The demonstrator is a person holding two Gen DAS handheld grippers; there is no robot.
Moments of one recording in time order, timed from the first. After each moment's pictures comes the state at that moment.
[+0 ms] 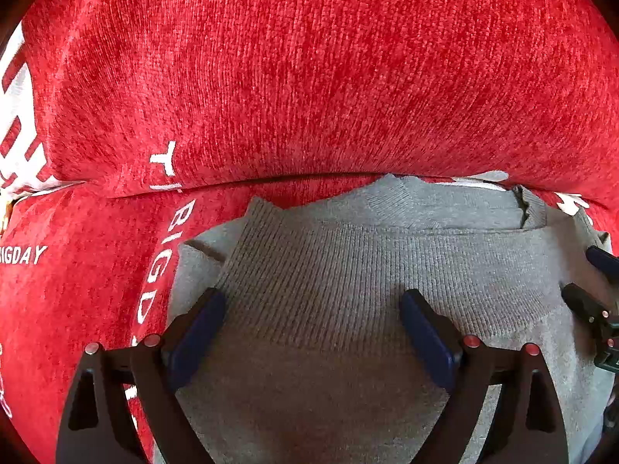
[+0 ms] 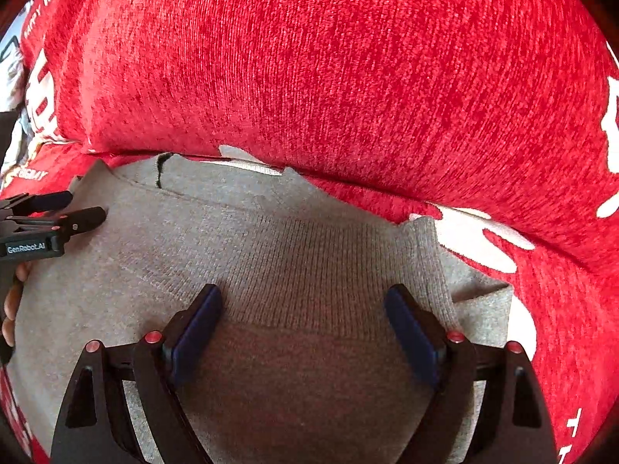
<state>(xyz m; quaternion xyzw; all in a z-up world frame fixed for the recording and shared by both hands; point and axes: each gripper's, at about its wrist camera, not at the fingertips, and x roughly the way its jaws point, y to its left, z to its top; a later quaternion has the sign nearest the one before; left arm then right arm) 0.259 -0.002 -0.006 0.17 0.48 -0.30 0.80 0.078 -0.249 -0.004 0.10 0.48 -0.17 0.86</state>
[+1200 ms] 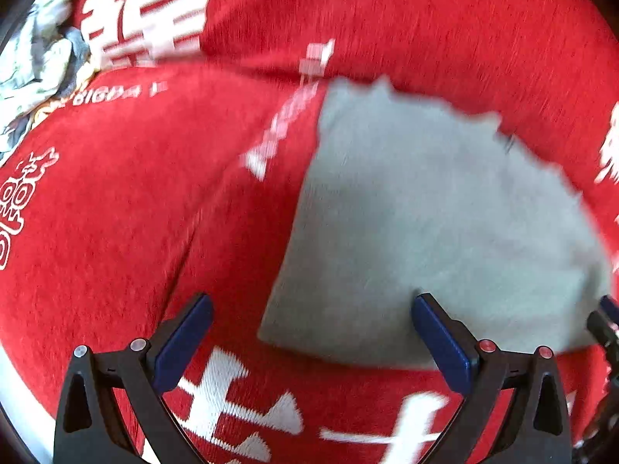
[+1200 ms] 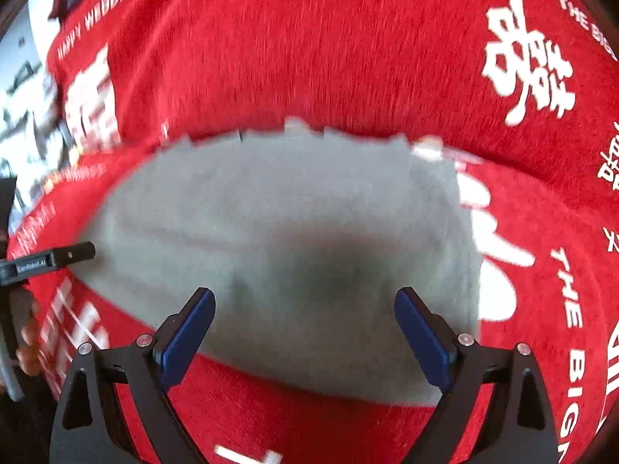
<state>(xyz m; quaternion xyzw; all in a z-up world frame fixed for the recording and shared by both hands) 0.179 0.172 0.001 0.09 0.54 -0.23 0.80 -0.042 -0.137 0.025 0.15 0.45 -0.19 0.86</state>
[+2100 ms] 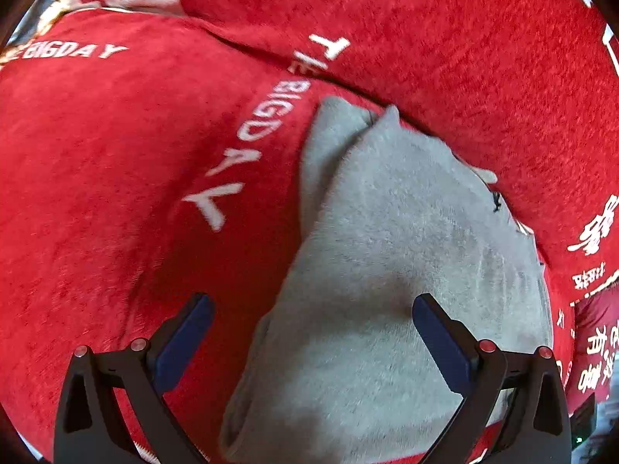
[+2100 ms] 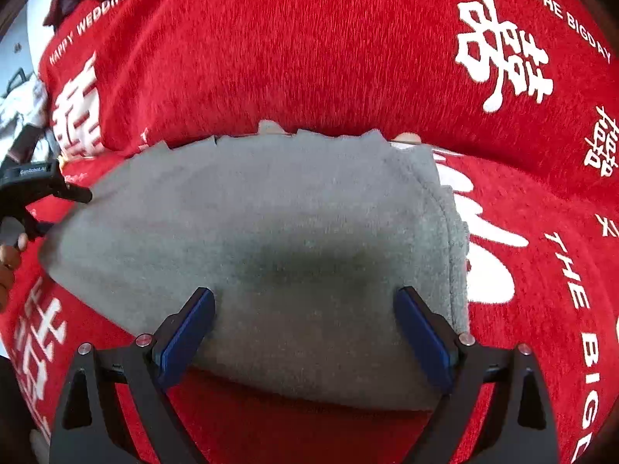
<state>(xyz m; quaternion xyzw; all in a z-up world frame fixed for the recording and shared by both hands) 0.258 0.143 -0.004 -0.03 0.62 -0.27 0.73 -0.068 -0.145 0.003 0.13 0.39 -0.23 0.88</state>
